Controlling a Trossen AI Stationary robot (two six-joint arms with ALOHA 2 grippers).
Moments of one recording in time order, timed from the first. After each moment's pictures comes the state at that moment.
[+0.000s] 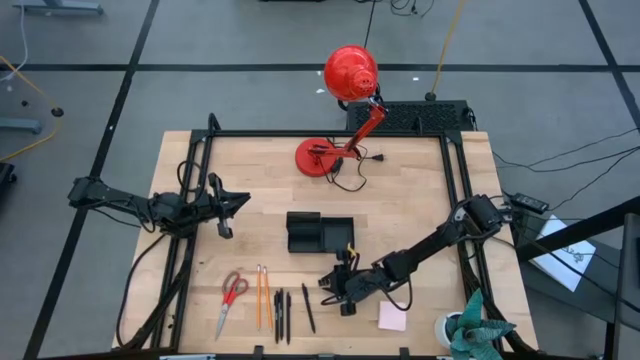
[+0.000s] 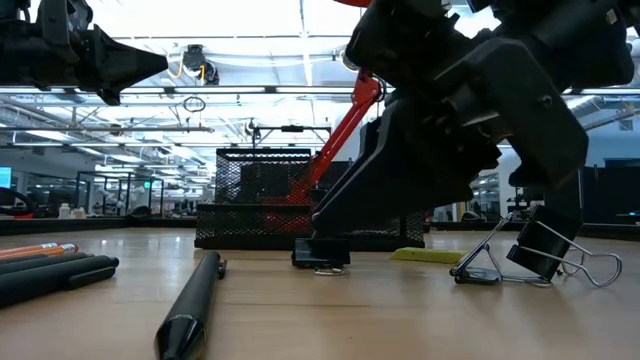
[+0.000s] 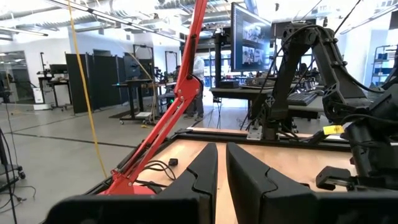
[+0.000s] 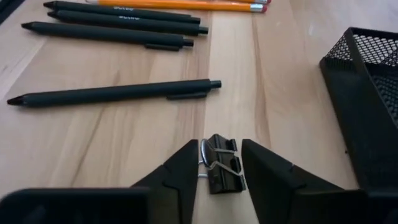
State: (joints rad) left arm -0.23 0.27 0.01 0.44 -0.50 0.11; right arm 0.48 2.00 0.99 0.31 0.36 0.19
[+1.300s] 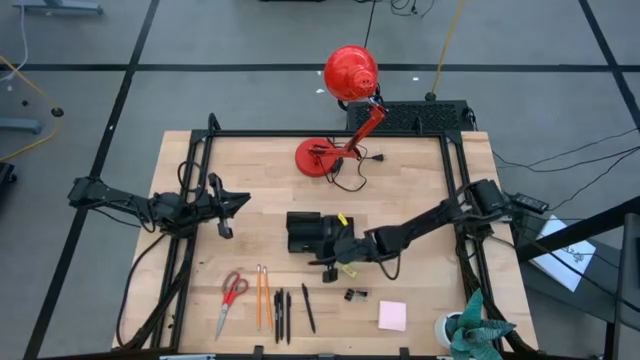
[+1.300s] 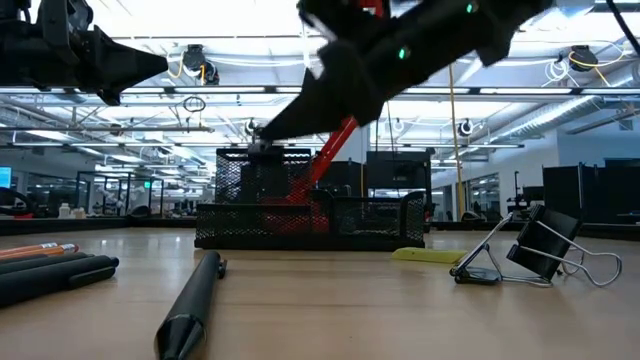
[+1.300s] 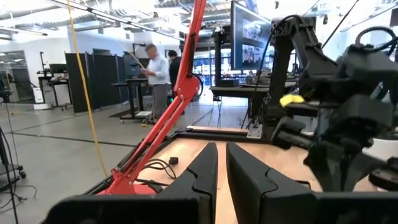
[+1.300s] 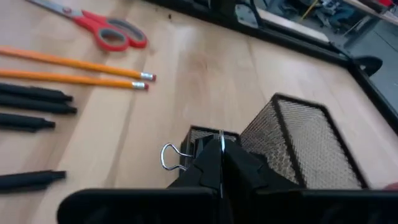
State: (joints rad) left arm -0.23 0.27 0.01 0.44 -0.50 0.11; right arm 0.28 1.91 1.06 0.34 0.41 -0.12
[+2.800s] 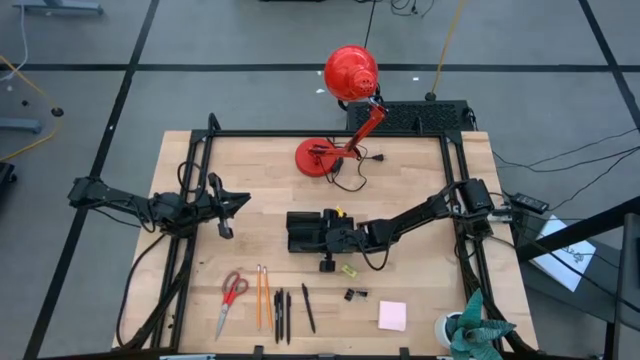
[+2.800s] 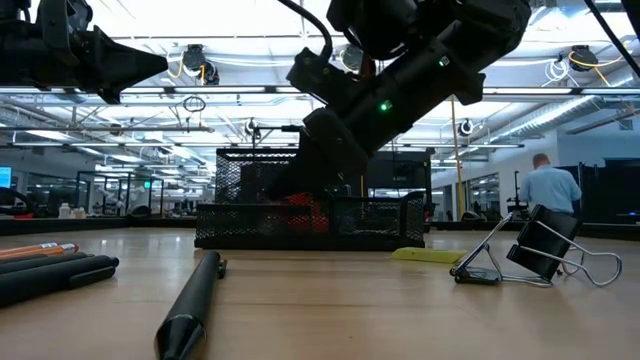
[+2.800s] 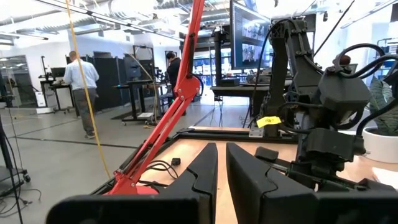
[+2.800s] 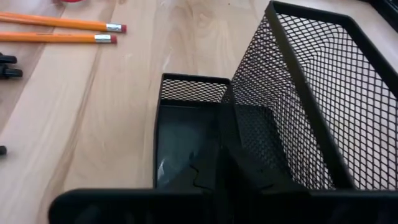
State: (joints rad) left arm -0.23 0.27 0.01 0.44 -0.50 0.13; right arm 0.20 1.98 1.06 0.29 0.33 0.01
